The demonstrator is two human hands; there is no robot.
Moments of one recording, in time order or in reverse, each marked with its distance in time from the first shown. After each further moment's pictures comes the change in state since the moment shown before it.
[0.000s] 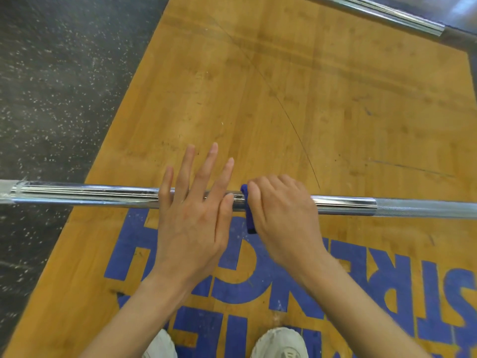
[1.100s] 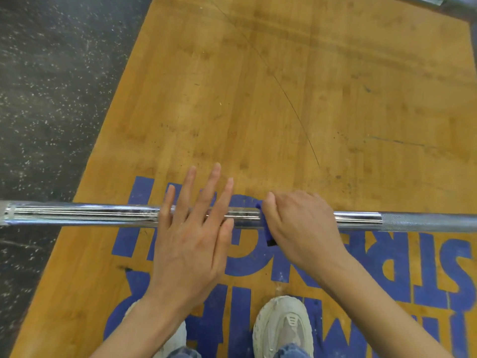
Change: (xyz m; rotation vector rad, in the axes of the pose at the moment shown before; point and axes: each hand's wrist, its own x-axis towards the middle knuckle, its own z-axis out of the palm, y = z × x) left_hand -0.061 0.007 -0.015 0.031 -0.125 0.063; right_hand -0.047 0.007 -0.017 -0.113 -0.173 -0.172
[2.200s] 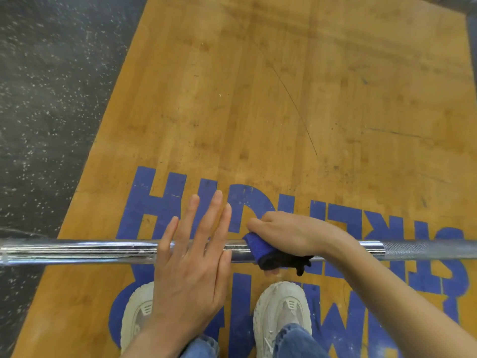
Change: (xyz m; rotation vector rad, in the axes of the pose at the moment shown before) left_hand -0.054 0.014 0.000 0.121 -0.020 0.015; right_hand 0.004 -0.007 -0.017 0.532 -0.885 0.192
